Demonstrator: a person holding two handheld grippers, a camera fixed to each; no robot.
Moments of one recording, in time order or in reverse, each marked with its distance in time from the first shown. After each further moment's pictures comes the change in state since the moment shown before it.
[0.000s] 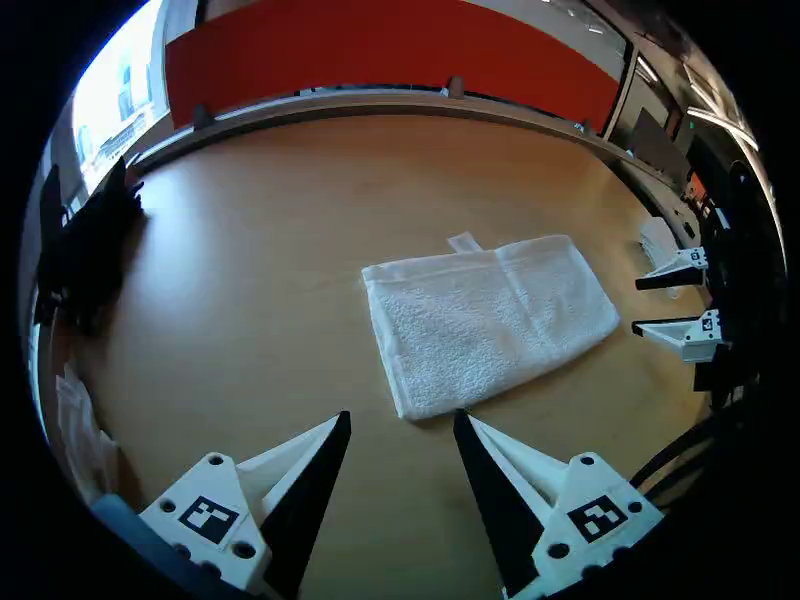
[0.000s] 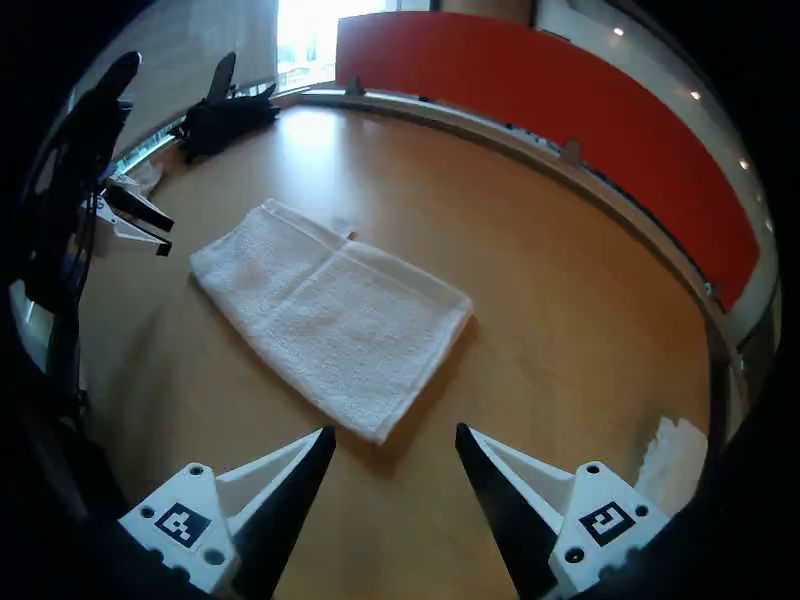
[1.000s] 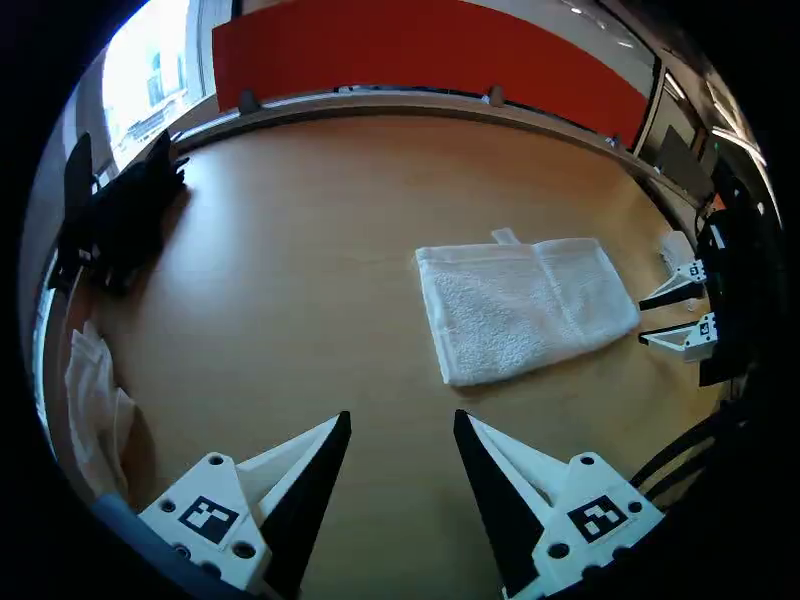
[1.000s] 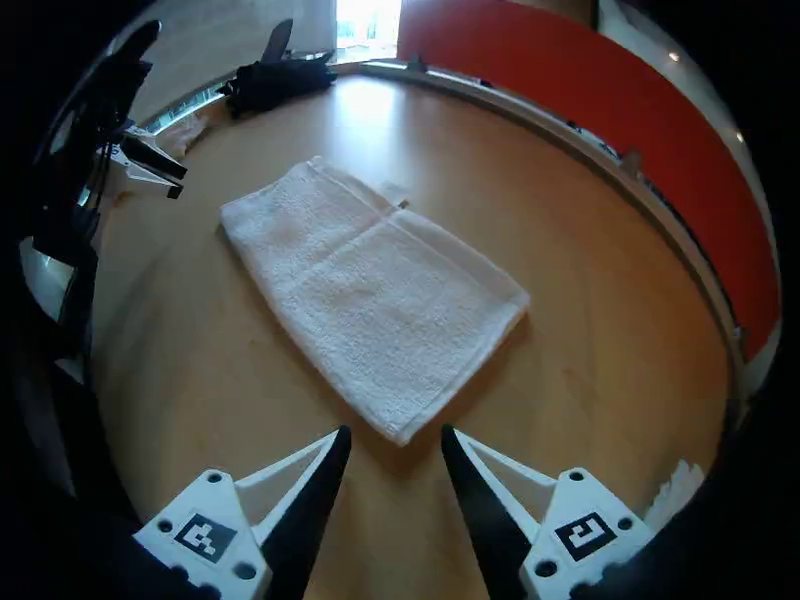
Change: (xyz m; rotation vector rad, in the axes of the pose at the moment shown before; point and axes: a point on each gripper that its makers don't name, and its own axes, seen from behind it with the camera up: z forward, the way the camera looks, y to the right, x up) left arm -0.027 -0.031 -0.025 0.095 0.010 -0.080; right arm -0.012 -0.011 0.024 0.130 -0.073 -0.152
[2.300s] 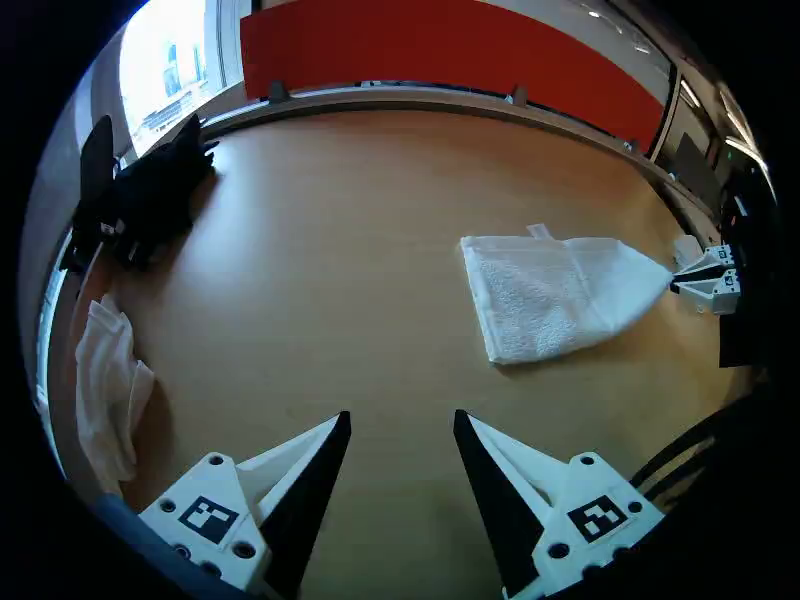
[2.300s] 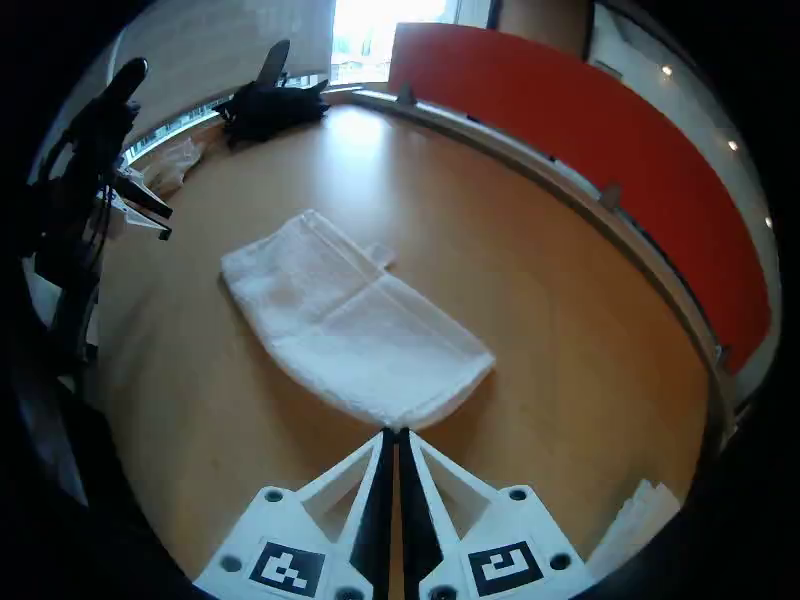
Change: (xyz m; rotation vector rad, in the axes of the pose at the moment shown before) left arm -0.018 -0.025 -0.016 0.052 -0.011 -0.038; right arm 0.047 0.013 -0.042 -0.075 0.095 -0.019
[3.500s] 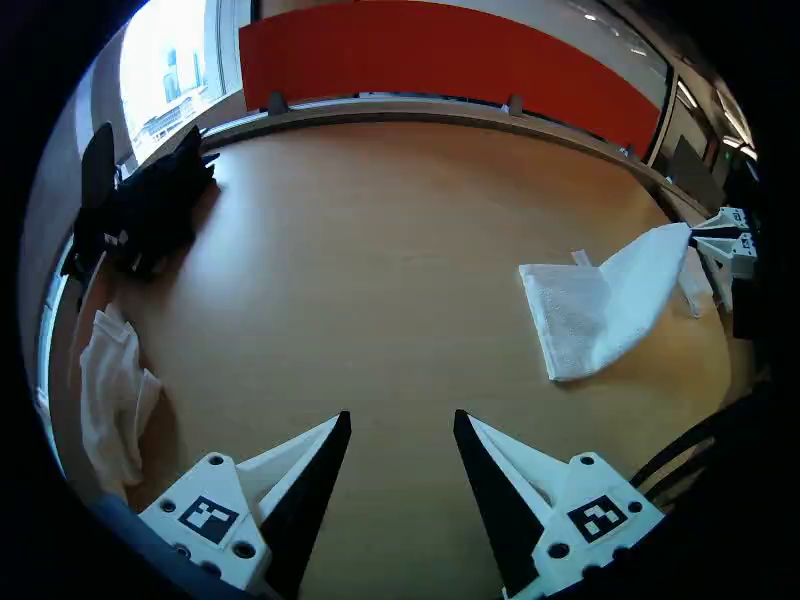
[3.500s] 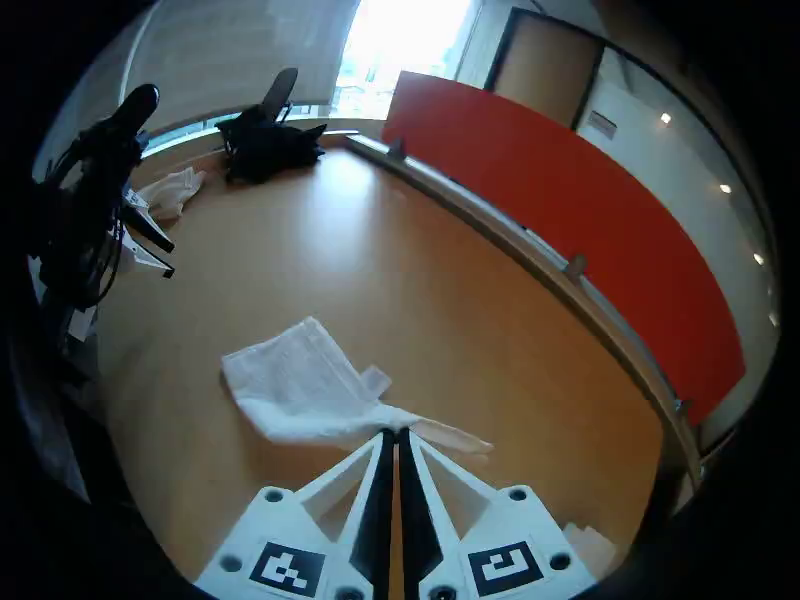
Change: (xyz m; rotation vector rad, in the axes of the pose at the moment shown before) left arm 0.010 0.006 -0.011 -0.002 0.028 0.005; right arm 0.059 0.022 -0.052 -0.081 0.111 -0.092
